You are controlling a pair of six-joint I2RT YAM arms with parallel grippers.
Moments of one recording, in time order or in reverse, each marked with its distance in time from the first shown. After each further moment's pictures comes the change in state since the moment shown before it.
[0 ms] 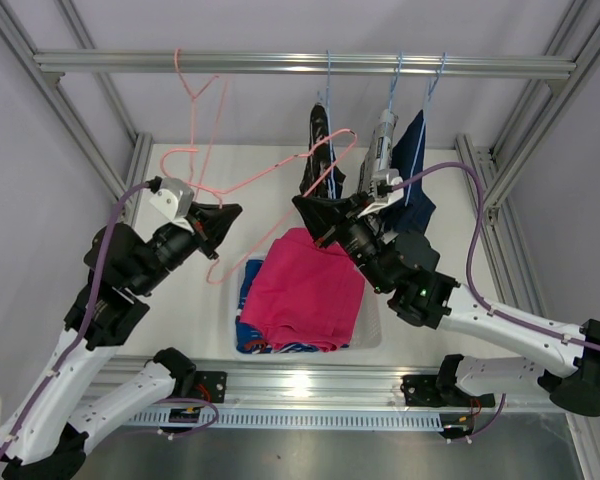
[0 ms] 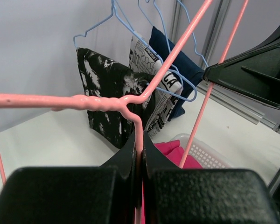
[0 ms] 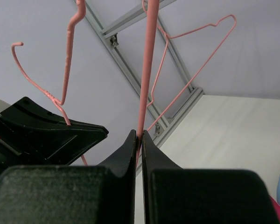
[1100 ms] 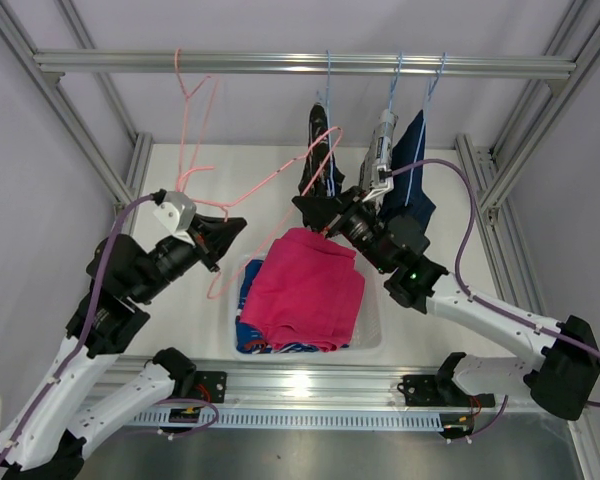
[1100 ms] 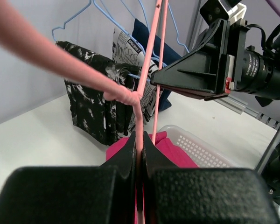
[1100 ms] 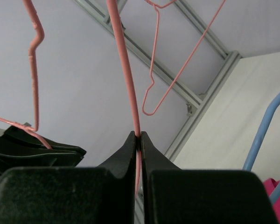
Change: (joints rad) left arm -0.005 -0.077 -0.072 -0.003 0.056 -0.013; right arm -0.200 0.069 -0.122 0.101 -0.252 0.382
